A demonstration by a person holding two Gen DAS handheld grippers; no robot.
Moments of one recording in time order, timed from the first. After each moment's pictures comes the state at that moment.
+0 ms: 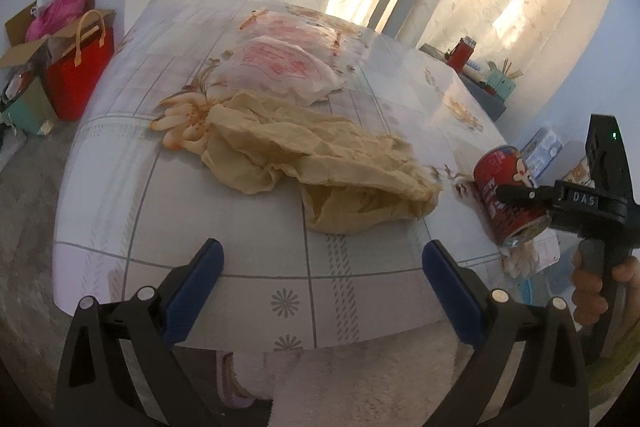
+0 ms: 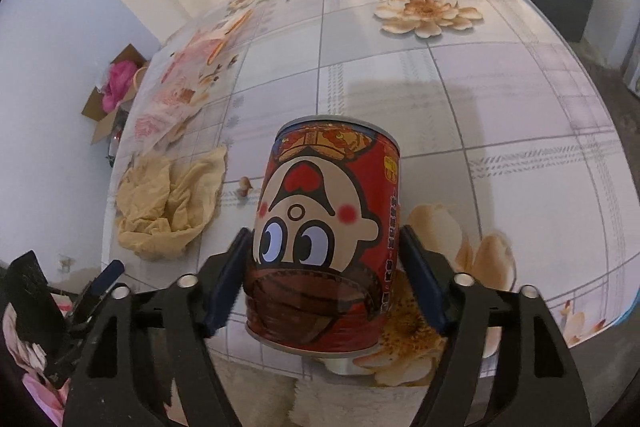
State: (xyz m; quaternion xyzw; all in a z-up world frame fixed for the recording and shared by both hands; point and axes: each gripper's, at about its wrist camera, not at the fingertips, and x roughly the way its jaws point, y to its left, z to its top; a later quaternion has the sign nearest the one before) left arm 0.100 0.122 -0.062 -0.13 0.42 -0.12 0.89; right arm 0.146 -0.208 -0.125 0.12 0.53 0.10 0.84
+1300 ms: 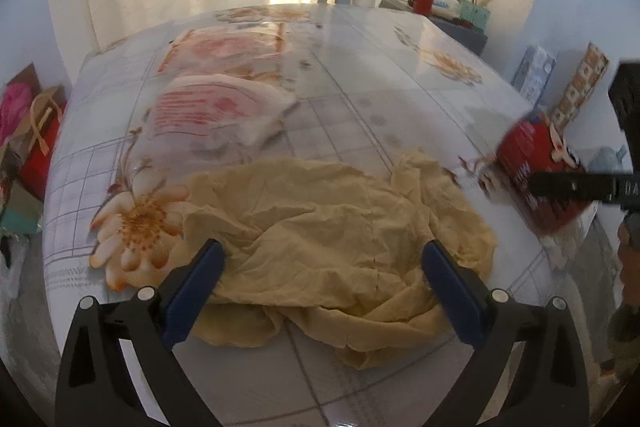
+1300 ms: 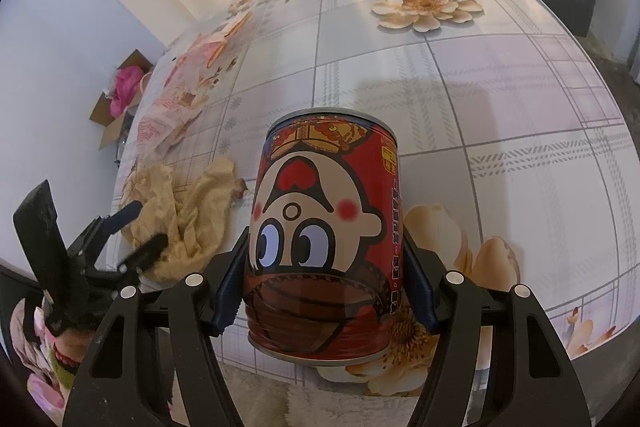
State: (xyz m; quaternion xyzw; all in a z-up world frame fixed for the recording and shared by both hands) left arm 0.169 0.082 -0.072 0.04 0.44 -0.17 0.88; right arm 0.145 -0.220 -0.132 0.14 0.52 0.12 0.83
